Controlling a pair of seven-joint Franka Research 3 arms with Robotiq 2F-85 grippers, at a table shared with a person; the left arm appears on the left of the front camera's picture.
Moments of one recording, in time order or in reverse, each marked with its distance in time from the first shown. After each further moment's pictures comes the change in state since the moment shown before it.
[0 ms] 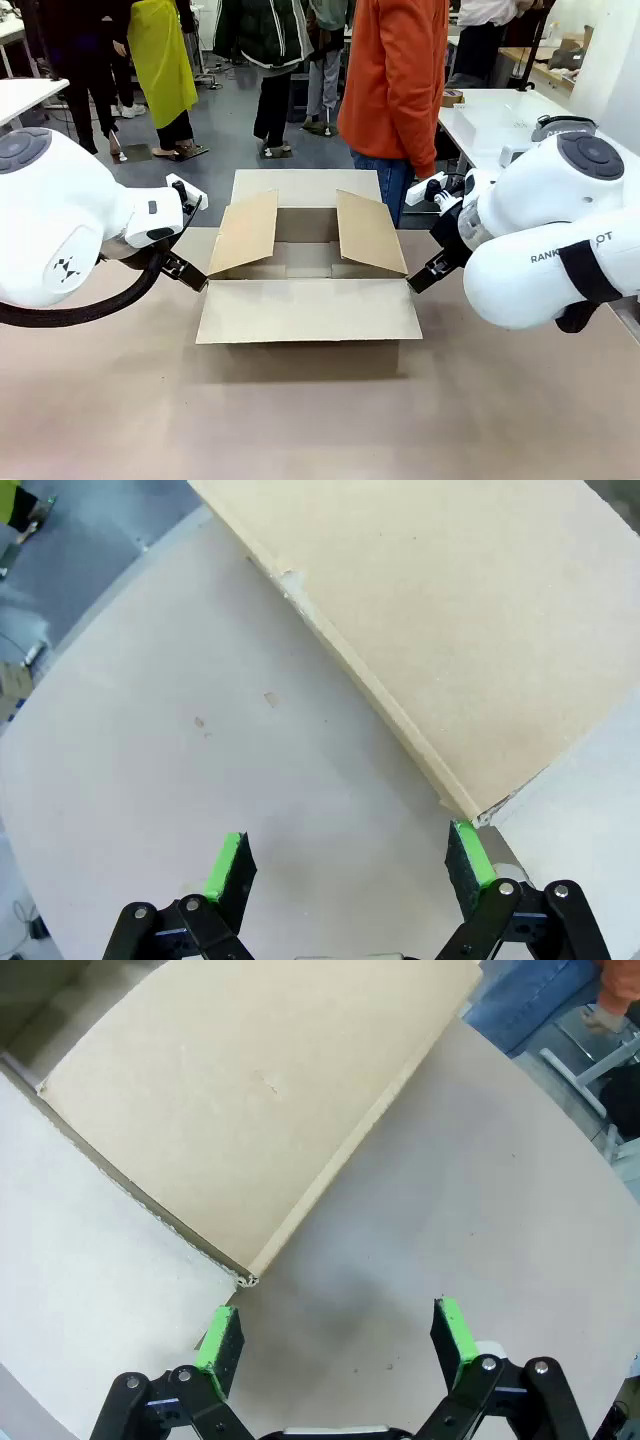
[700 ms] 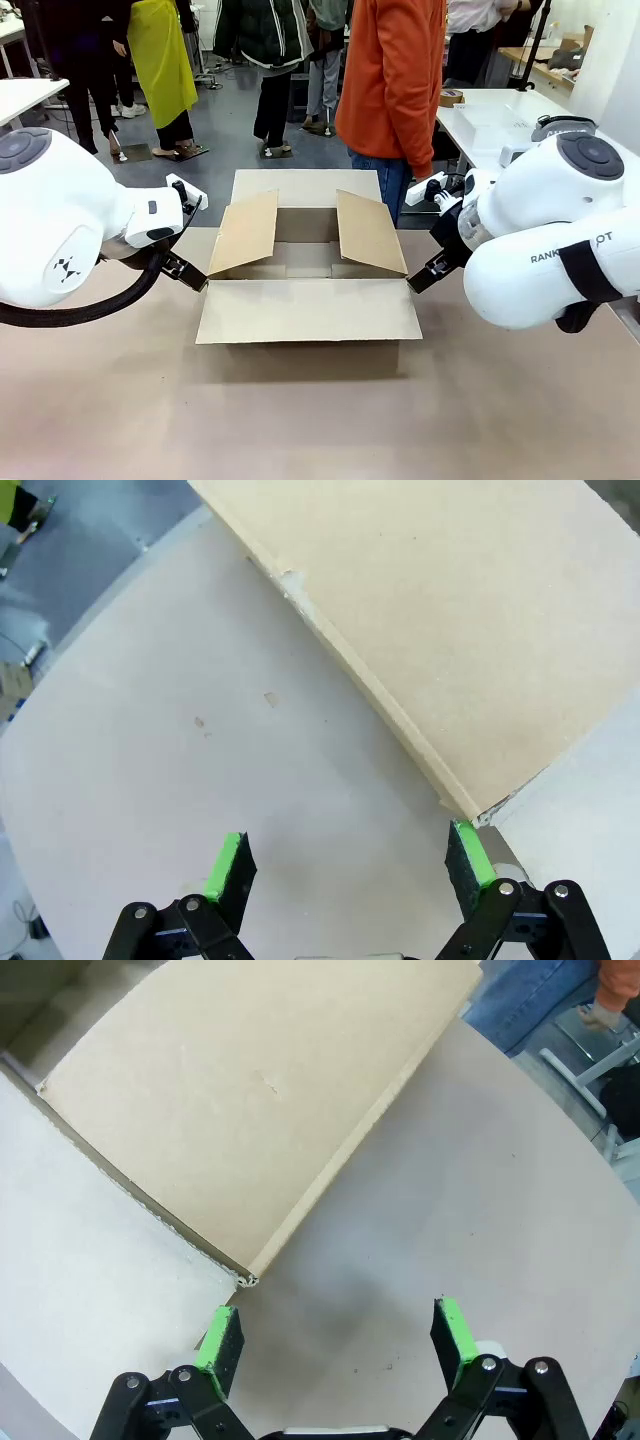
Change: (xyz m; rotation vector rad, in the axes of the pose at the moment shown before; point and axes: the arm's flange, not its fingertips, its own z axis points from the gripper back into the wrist) left arm 0.000 0.000 0.000 0.000 0.000 0.000; right arm 0.000 0.000 0.000 0.000 0.000 0.001
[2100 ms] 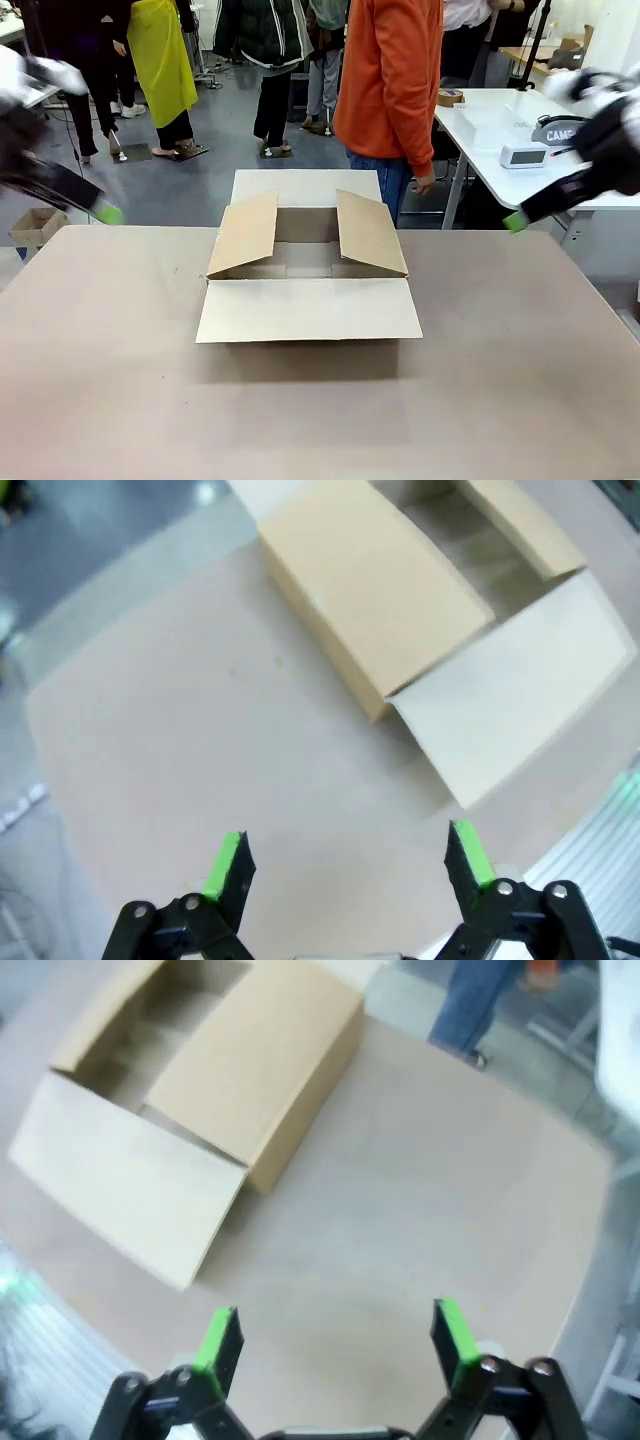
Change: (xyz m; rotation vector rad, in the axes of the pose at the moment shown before) left arm -0.026 0.054 0.220 -0.192 -0.103 0.160; right arm -0.034 -0.073 0.203 0.116 -0.049 -0.241
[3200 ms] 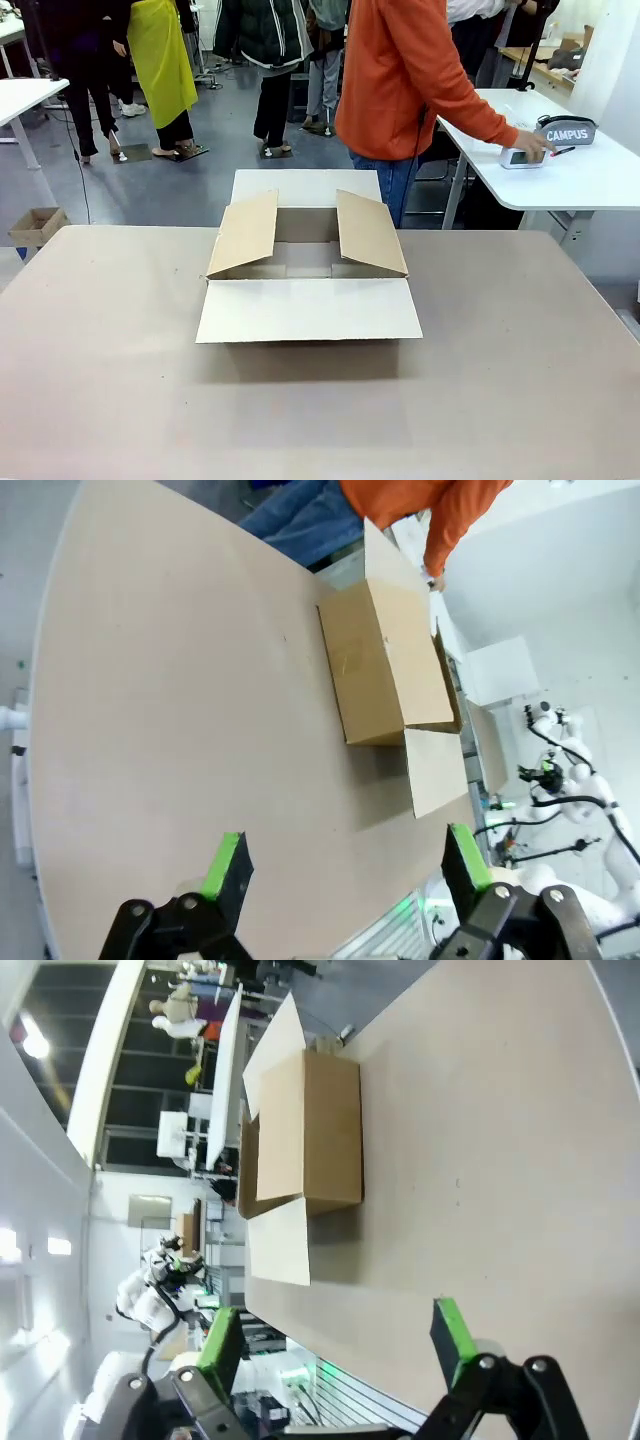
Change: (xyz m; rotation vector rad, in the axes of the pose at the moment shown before) left arm -0.233 0.244 0.008 -0.493 -0.327 0.732; right arm -0.188 -0.223 0.014 0.623 -0.199 -0.856
